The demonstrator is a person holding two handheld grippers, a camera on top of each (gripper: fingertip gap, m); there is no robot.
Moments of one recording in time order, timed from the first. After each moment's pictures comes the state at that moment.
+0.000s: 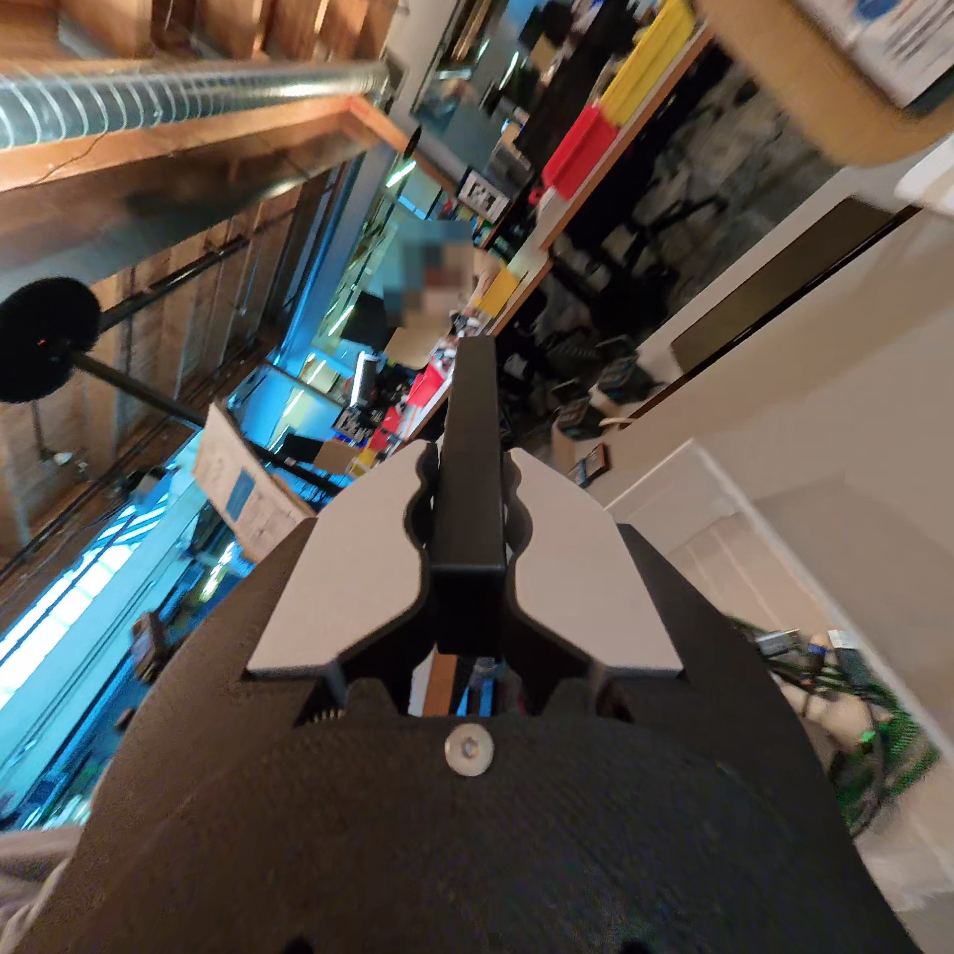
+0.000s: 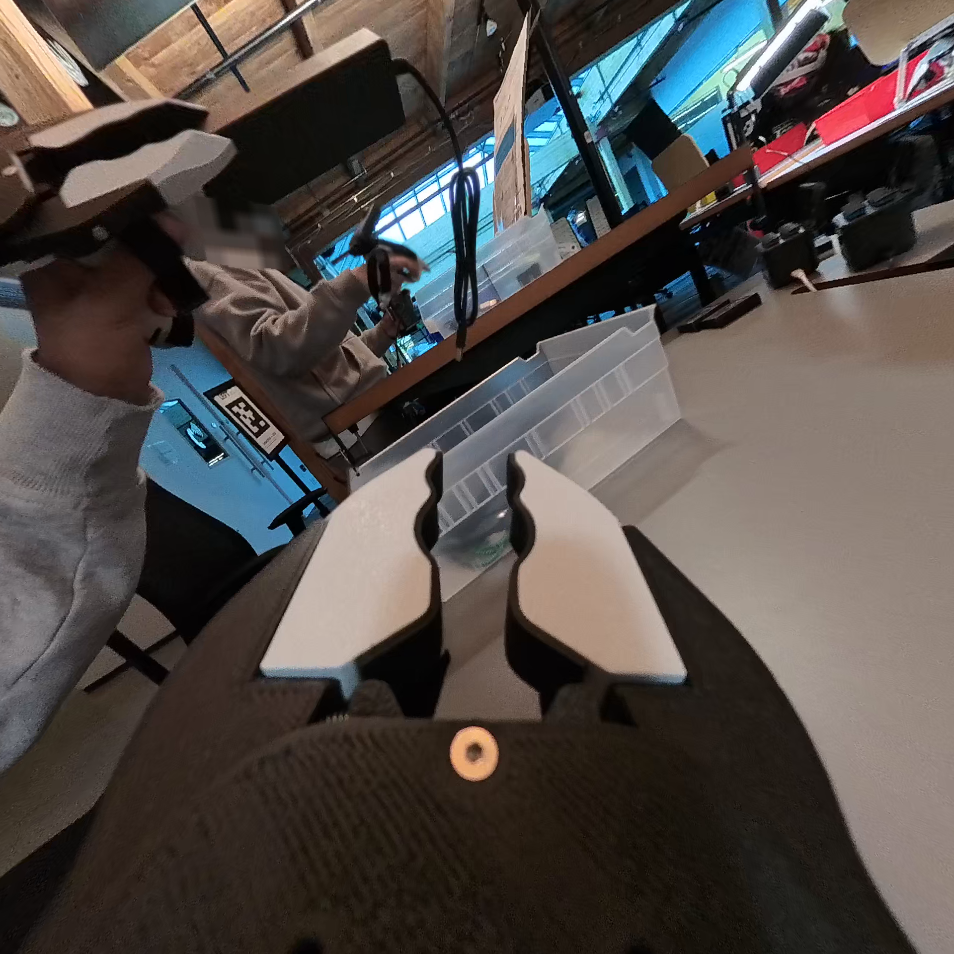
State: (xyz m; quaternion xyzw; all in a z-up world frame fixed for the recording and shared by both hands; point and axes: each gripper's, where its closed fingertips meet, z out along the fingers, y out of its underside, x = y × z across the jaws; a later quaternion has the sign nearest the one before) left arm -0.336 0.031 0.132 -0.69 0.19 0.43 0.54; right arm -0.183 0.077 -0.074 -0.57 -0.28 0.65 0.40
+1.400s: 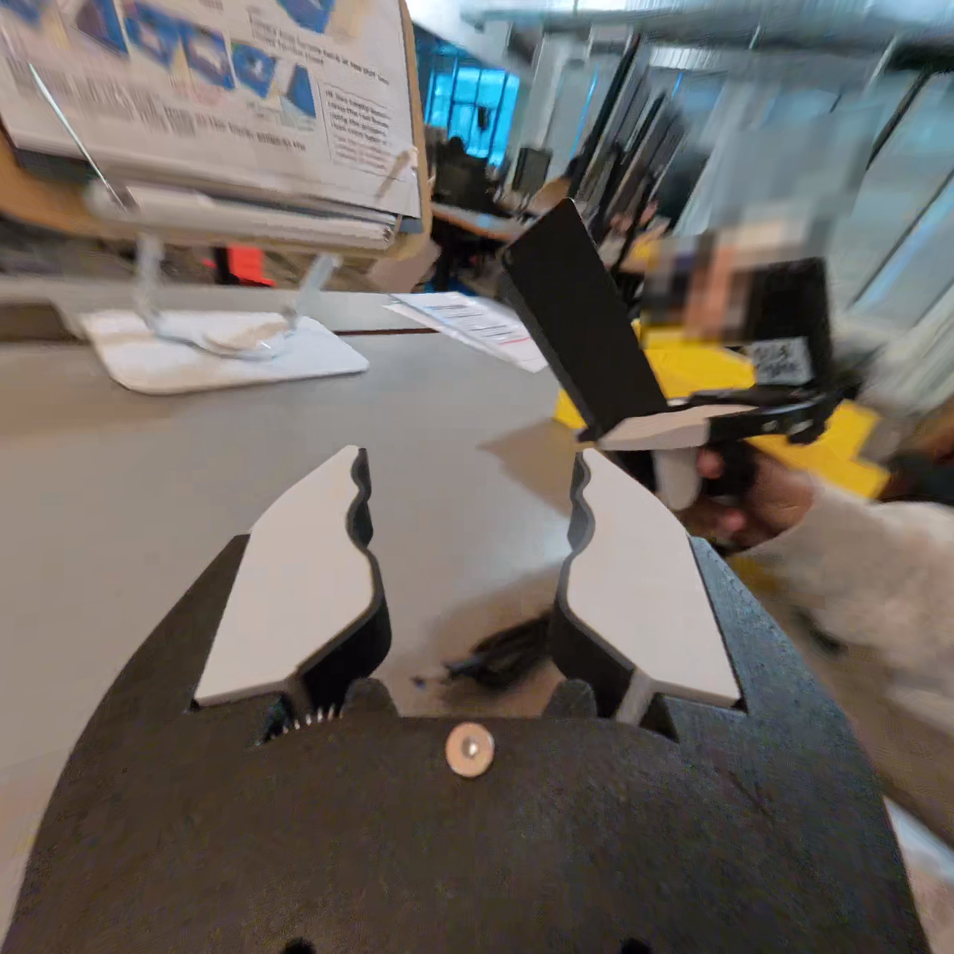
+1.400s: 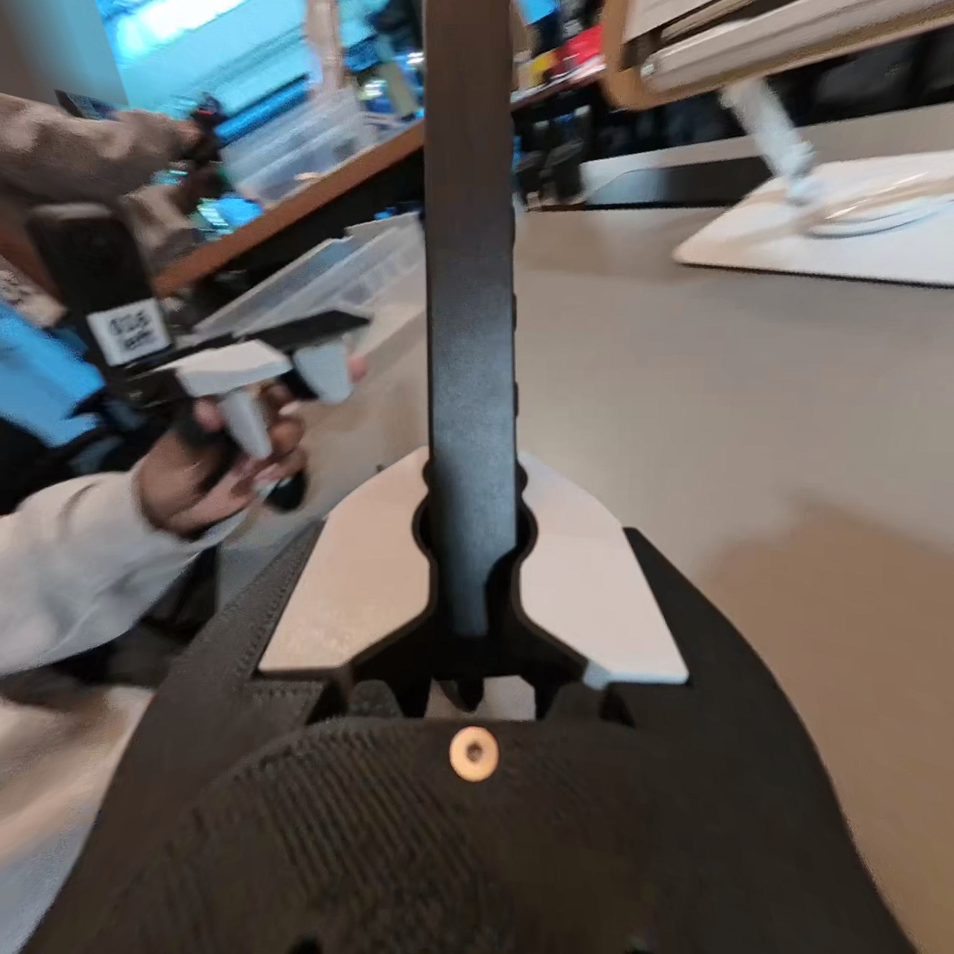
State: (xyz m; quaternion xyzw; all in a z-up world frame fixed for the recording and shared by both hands) left arm -0.037 0.110 -0.084 -0.71 0.12 -0.29 0.63; right arm 0.067 0.137 -0.110 -0.70 -0.33 0.48 0.42
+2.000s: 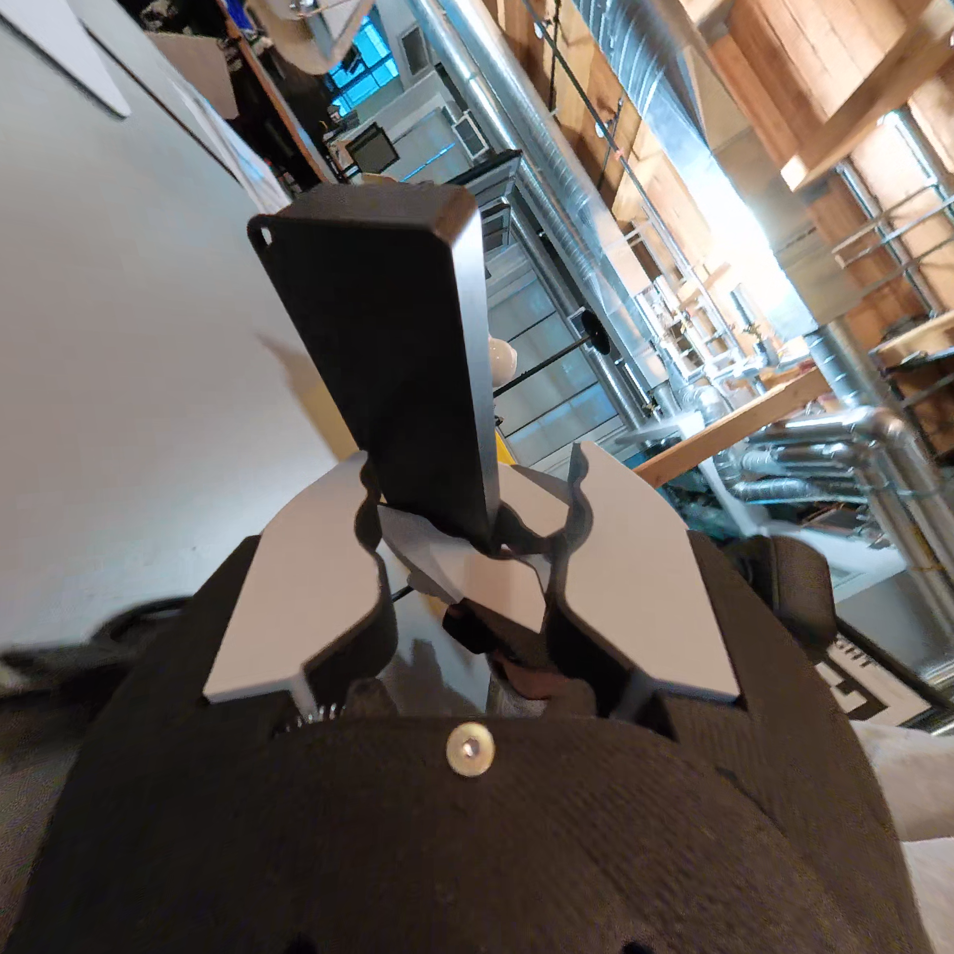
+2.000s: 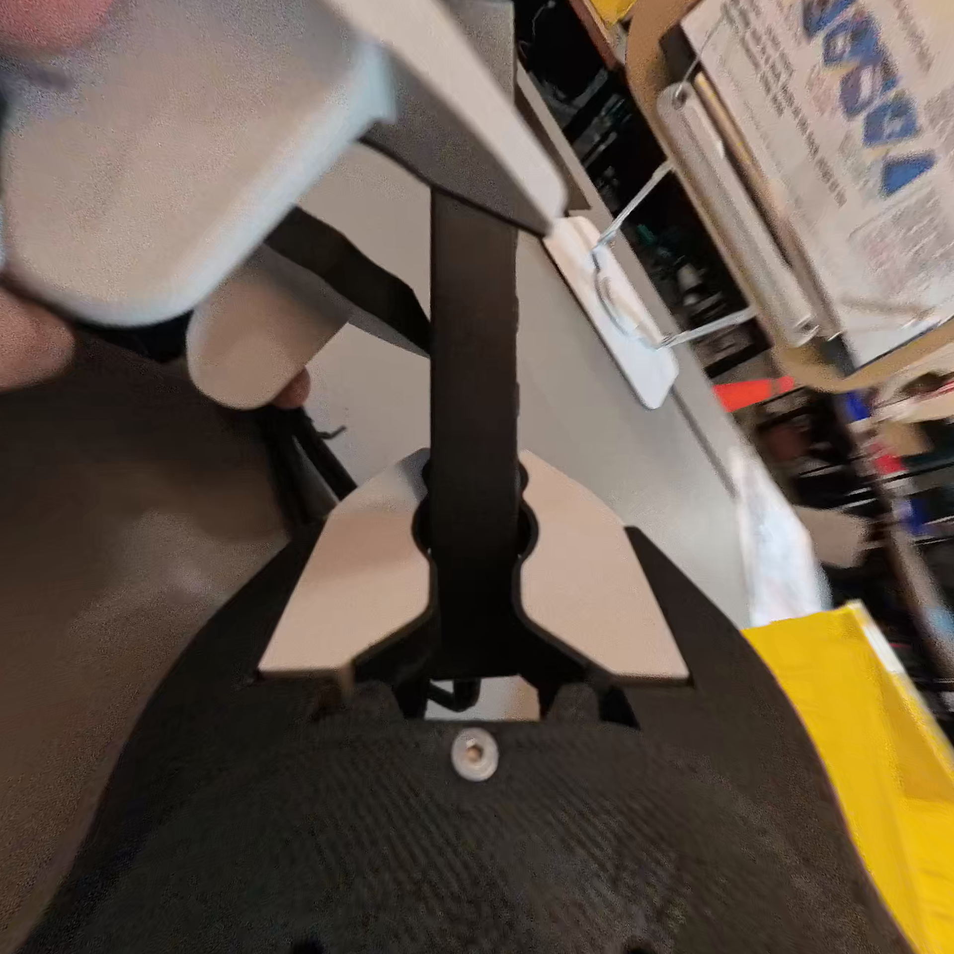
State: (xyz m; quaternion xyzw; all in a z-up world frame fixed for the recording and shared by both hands) left arm 0.000 0.084 -0.103 -0.64 -0.06 -0.63 0.44; right arm 0.021 0.102 -0.148 -0.66 -0.51 -0.06 0.55
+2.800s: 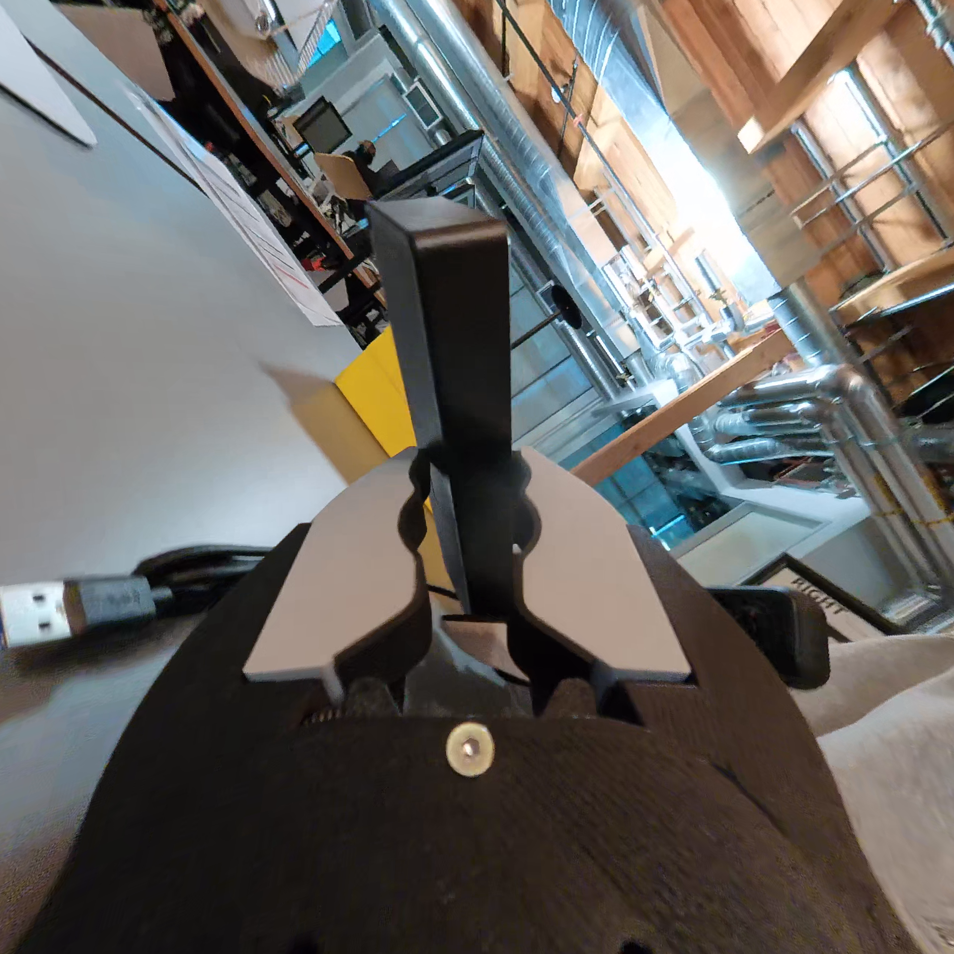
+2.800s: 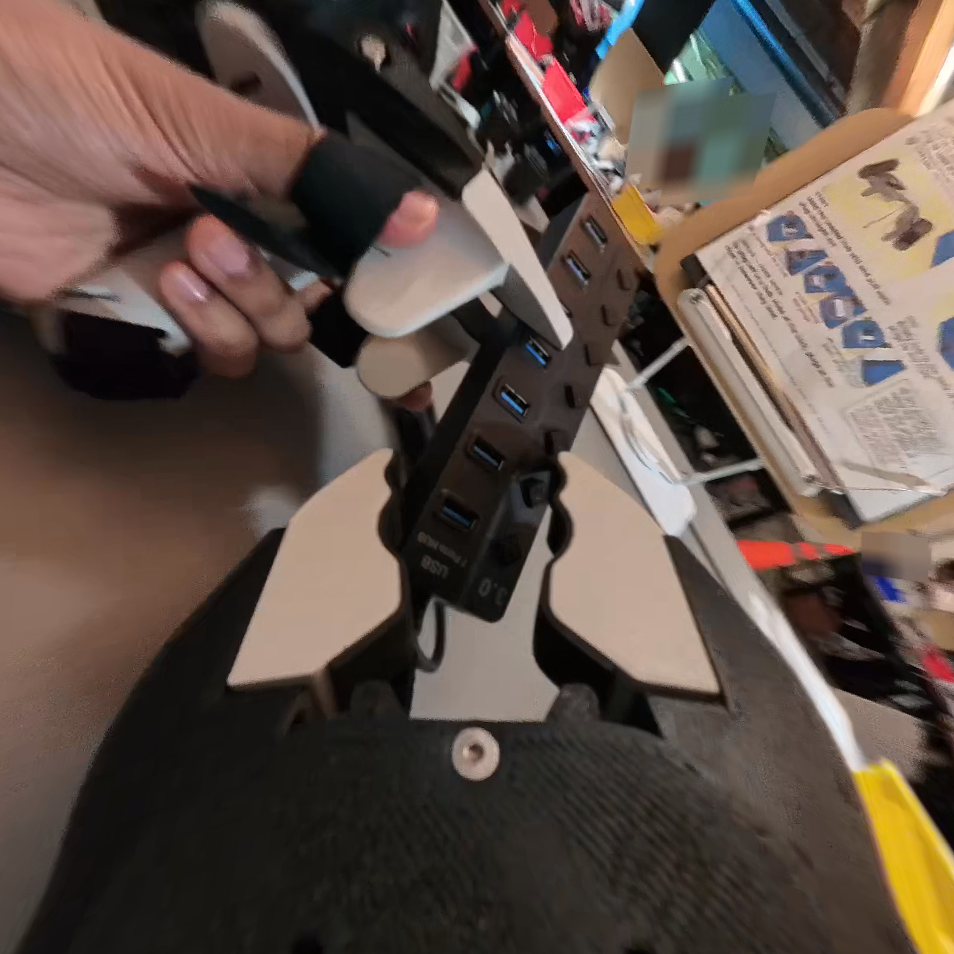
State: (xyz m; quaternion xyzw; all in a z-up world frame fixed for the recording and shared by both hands) left arm -0.018 0.095 -0.099 -0.62 -0.01 -0.65 0.44; right arm -0.001 0.069 -0.130 -0.55 -0.58 0.03 0.60
